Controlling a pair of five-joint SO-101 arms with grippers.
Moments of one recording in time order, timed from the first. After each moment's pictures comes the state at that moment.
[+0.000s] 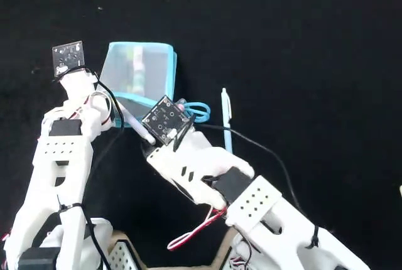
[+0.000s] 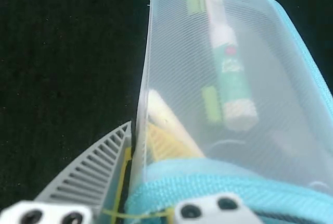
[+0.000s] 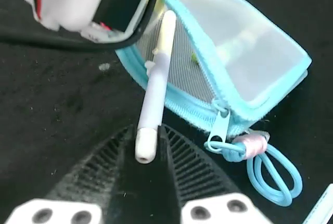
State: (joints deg) left arm -8.5 -28.4 52.2 37.2 8.1; right arm -44.7 -50.2 64.5 31.3 5.7
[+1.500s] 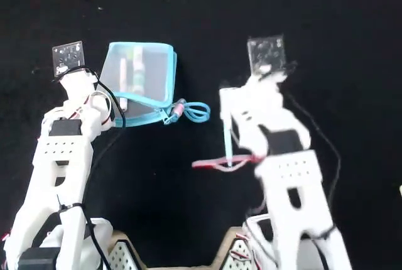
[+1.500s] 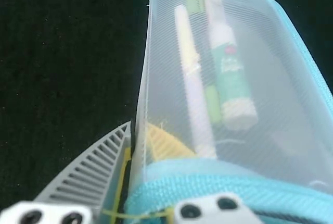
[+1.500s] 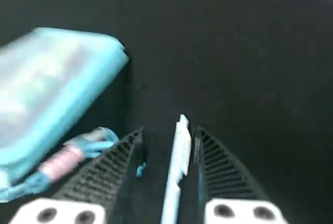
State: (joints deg) left arm -8.5 -28.4 52.2 37.2 8.1; right arm -9.9 -43.7 47.8 44.9 -3.2
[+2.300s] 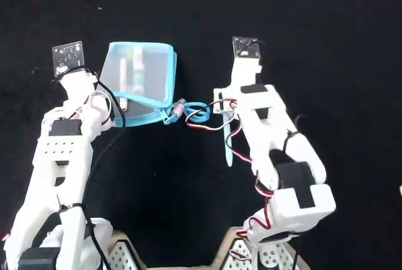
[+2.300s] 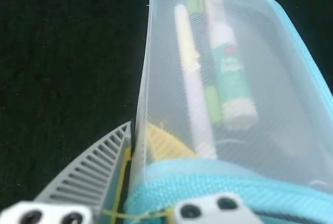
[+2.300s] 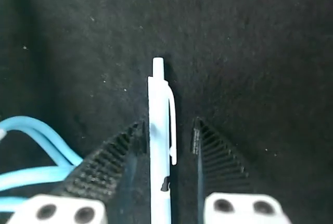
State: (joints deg) left arm -8.5 -28.4 52.2 37.2 8.1; right arm -7.8 7.3 30.7 38.5 -8.9
